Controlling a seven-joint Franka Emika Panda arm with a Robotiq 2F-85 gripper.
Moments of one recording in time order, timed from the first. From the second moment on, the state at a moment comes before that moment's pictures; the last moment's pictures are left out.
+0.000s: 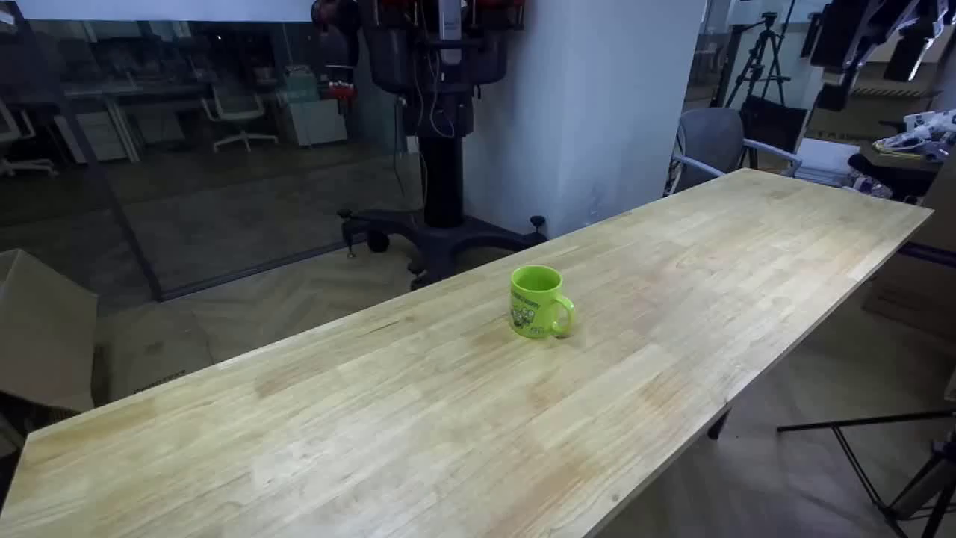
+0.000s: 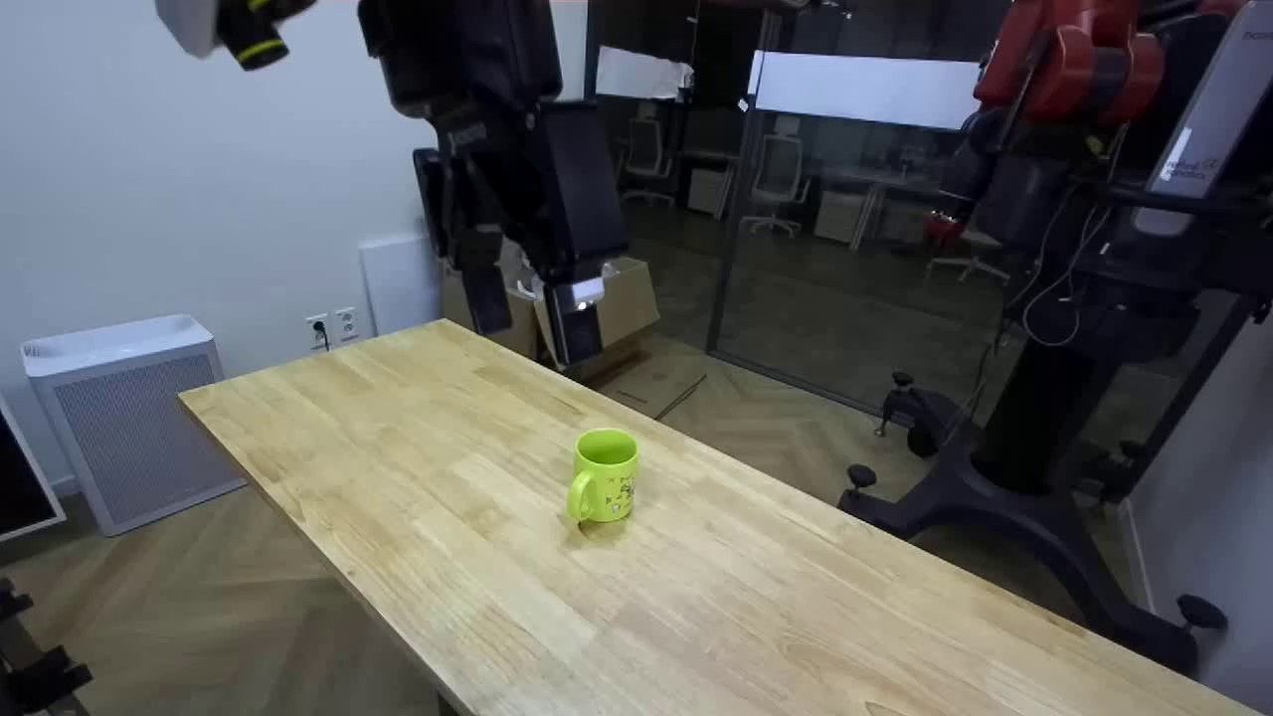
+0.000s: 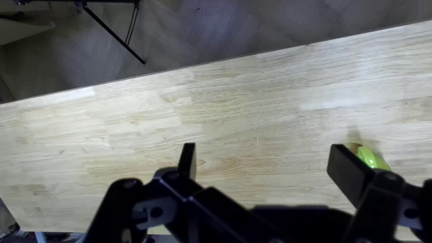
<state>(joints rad) -0.25 -0.46 -0.01 -2.52 -0.30 2.16 0.15</state>
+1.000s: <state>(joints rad) -0.25 -0.45 -0.02 -2.52 -0.29 2.21 0.16</state>
